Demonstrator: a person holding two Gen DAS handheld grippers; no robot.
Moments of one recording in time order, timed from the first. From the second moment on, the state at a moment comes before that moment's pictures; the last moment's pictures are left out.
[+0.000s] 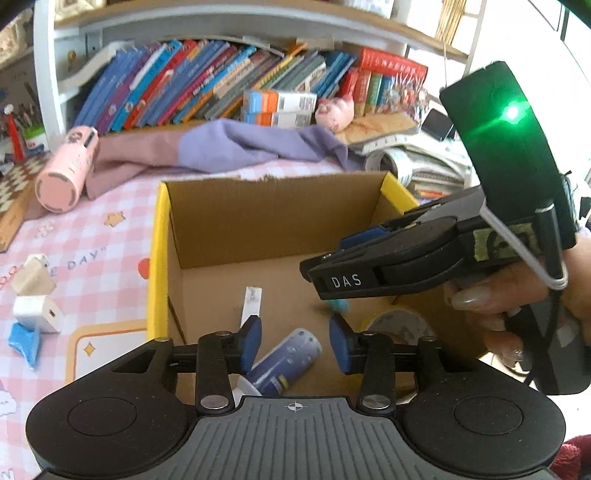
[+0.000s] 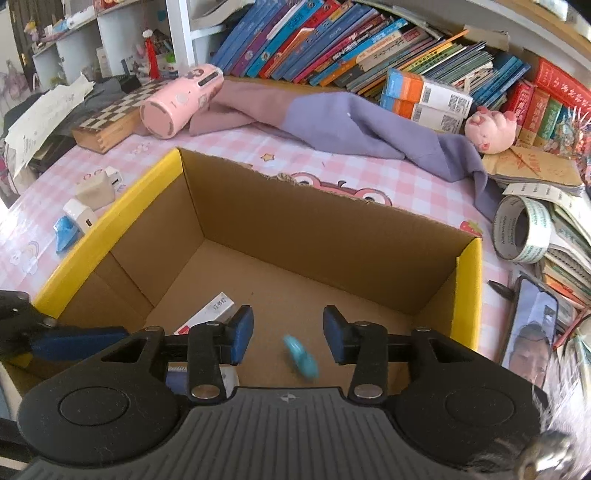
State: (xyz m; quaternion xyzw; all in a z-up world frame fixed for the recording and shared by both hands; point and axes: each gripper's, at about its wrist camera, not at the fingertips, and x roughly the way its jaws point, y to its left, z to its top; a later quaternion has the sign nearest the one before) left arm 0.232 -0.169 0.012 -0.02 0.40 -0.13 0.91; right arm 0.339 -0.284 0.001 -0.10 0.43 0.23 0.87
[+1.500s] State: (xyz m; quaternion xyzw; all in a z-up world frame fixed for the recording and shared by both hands) left arm 0.076 -0.022 0.033 0.02 0.31 -0.14 0.94; right arm 0.086 -0.207 0.033 -0.04 0.29 0.06 0.96
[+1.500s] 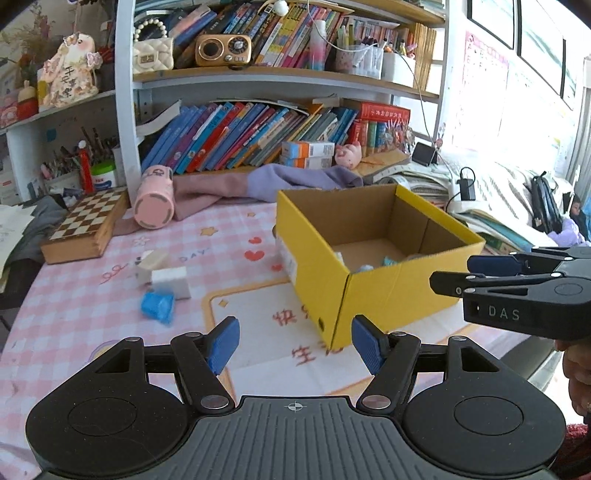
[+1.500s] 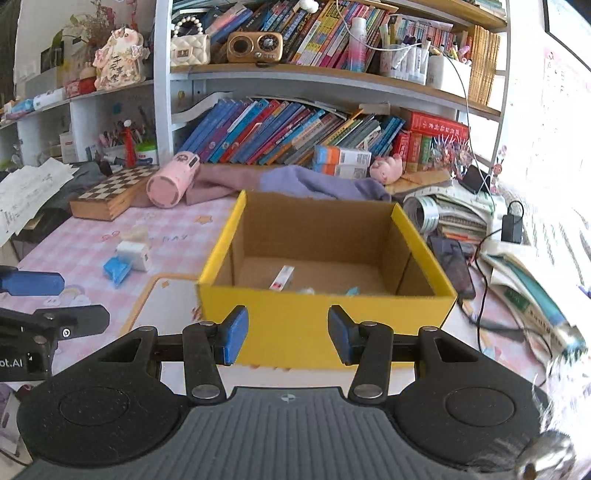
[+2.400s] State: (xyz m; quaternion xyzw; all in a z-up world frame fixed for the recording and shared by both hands) left arm 0.022 0.049 0.012 0.00 0.35 -0.08 0.93; right arm 0.043 -0.123 0.015 -0.05 0.35 0.13 0.93
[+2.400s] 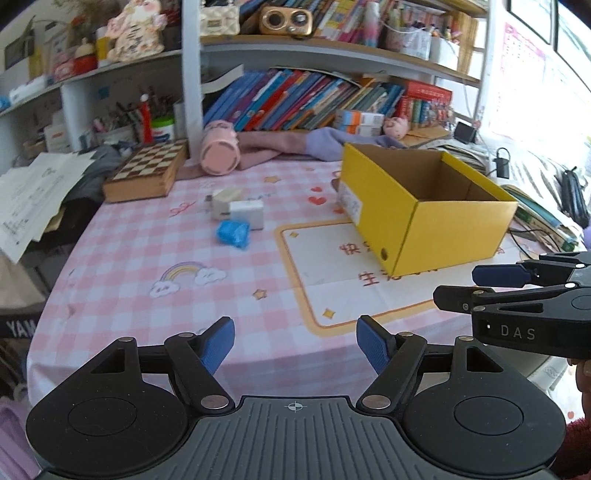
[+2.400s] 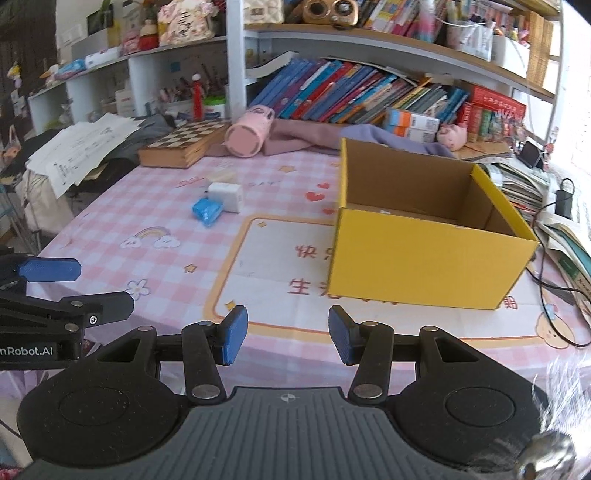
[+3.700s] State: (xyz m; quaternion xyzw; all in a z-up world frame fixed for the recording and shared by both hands) left arm 0.028 0.086 0.010 0.00 0.36 -0.04 0.93; right arm 0.066 -0.066 0.011 -0.08 0.35 0.19 0.91
